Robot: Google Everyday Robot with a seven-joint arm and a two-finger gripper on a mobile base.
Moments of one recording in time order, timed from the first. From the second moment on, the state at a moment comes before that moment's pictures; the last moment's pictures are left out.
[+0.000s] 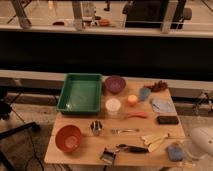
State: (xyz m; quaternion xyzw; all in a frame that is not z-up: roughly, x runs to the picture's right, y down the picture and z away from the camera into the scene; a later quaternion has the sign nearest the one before) arm 0.410 0.363 0.747 -0.36 0.02 0.08 0.93
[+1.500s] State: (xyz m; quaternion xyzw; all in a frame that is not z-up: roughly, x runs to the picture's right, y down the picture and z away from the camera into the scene) arm 0.402 0.340 0.720 -0.32 0.01 0.06 0.95
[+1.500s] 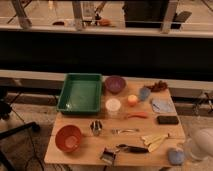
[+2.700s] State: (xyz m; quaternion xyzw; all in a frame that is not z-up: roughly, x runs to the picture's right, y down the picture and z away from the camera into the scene) arm 0.396 0.340 0.717 -0.34 -0.02 0.05 0.94
